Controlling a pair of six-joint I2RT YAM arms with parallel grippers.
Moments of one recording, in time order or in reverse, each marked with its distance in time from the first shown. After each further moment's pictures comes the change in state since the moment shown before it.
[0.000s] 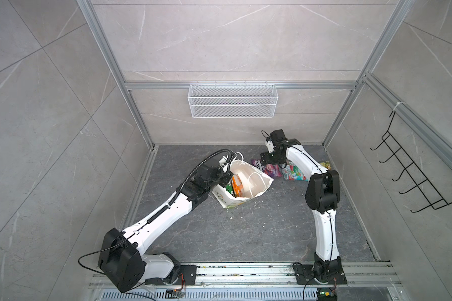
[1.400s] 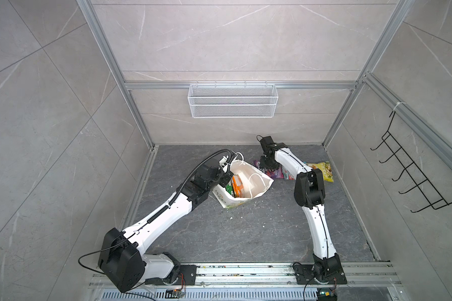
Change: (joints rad) left arm 0.000 0.000 -0.003 0.005 0.000 0.004; right arm 0.035 0.188 0.125 -0.072 0.245 0.279
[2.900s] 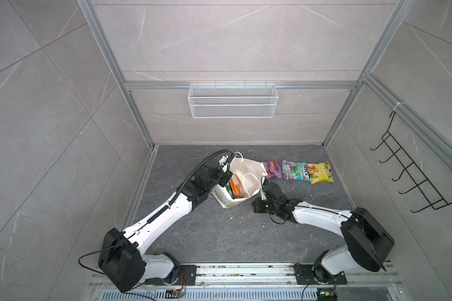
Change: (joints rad) left arm 0.000 0.002 0.000 -0.006 -0.030 0.020; right arm 0.381 -0.890 -1.435 0.959 -0.307 0.254
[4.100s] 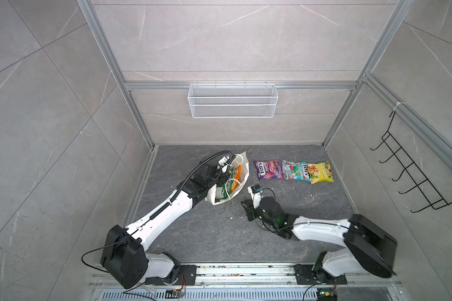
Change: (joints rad) left arm 0.034 0.030 0.008 -0.022 0.032 0.098; right arm 0.202 -0.254 -0.264 0.425 0.304 -0.297
